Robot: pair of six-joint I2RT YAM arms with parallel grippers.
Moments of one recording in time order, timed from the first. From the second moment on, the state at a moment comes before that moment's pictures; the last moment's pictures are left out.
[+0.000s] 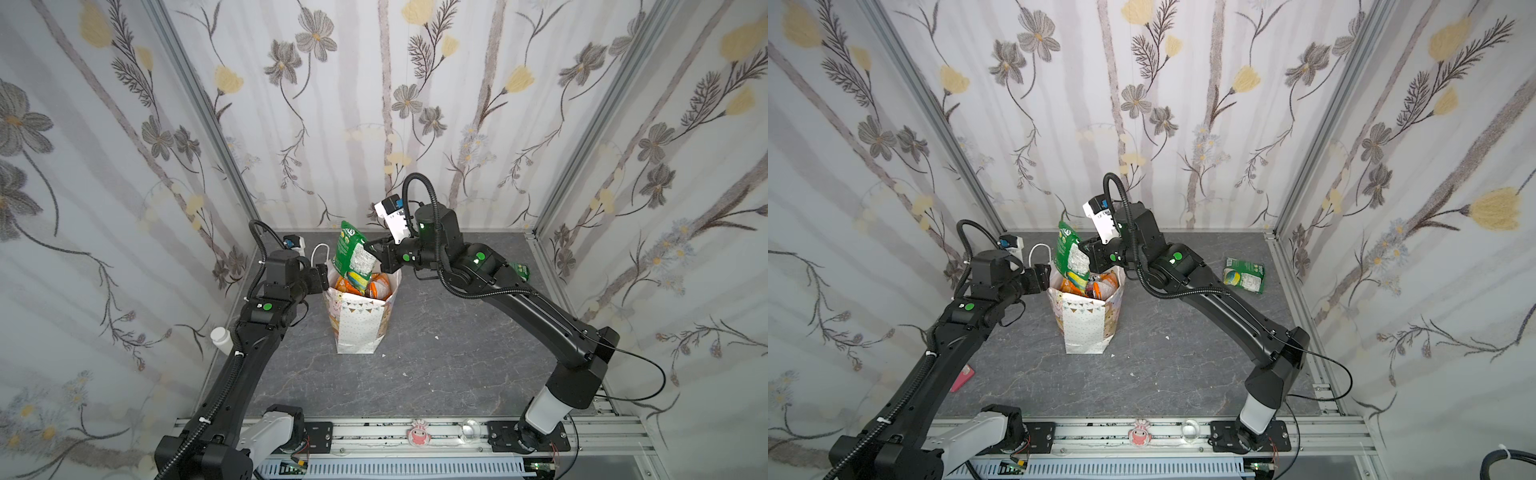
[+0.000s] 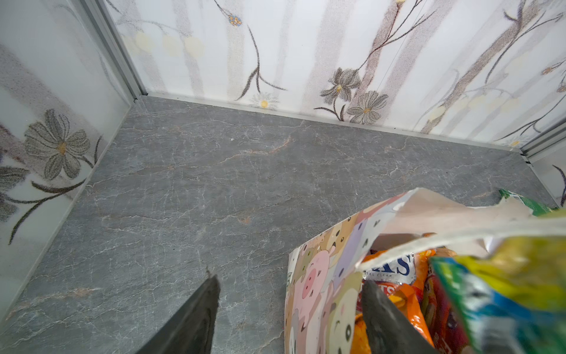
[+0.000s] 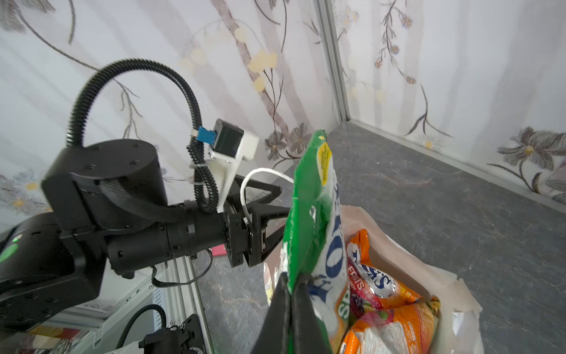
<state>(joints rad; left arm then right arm) -0.16 1.08 1.02 -0.47 -0.02 -0.24 0.87 1.72 1.92 -0.54 -0.23 0.29</state>
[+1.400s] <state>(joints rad) -0.15 1.08 1.02 -0.47 0.00 -0.24 0.84 1.83 1.94 -0.50 -0.50 0.37</state>
